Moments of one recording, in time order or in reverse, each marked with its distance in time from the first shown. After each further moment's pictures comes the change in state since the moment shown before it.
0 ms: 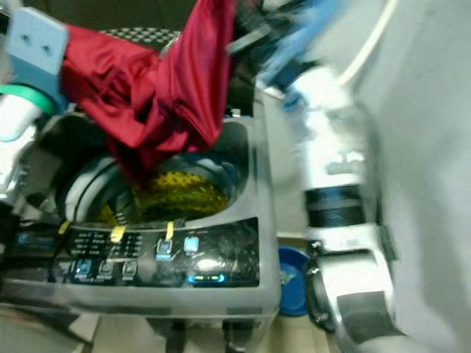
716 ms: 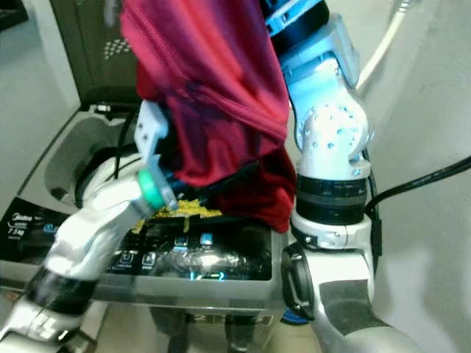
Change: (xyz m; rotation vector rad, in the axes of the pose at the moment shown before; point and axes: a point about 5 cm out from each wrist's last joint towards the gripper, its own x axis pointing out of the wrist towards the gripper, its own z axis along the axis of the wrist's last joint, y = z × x) left arm -0.018 -0.181 0.044 -0.662 -0.128 -0.744; right arm -0.038 -0.024 0.142 0.486 -0.714 0.329
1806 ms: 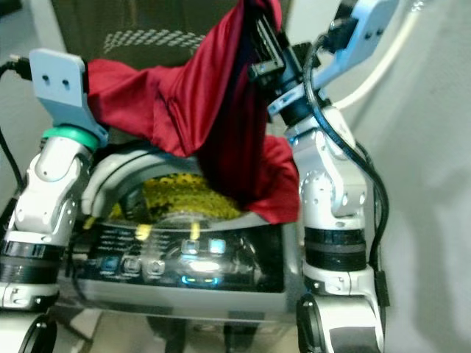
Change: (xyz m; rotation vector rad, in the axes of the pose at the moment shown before) left arm -0.080 0.088 0.049 0.373 -0.096 0.878; right arm -0.087 -0.027 -0.047 -0.312 0.274 -0.506
